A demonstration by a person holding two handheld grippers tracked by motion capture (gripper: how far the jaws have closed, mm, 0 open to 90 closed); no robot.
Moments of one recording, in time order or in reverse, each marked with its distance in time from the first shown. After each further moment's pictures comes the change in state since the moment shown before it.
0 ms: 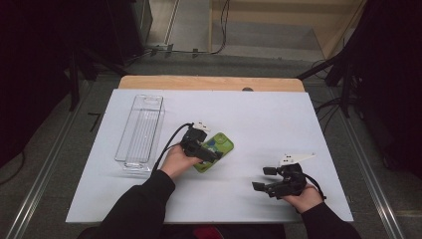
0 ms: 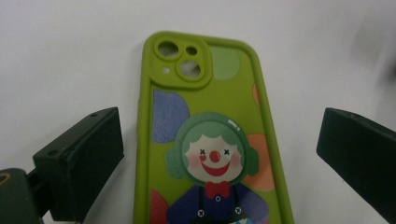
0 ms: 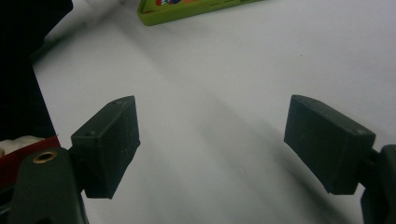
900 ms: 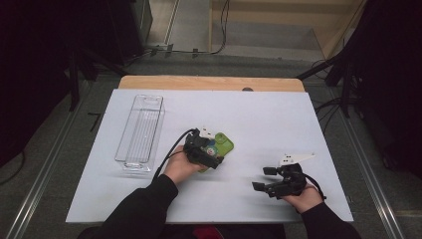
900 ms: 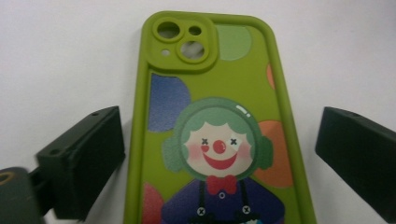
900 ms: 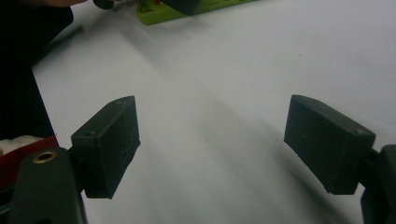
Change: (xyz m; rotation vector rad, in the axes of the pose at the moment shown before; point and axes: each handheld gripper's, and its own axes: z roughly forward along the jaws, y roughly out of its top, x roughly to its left) left arm -0.014 -0.010 0.013 0.018 0.119 0.062; right arm 0.000 0.000 0.000 0.002 -0.004 -0.001
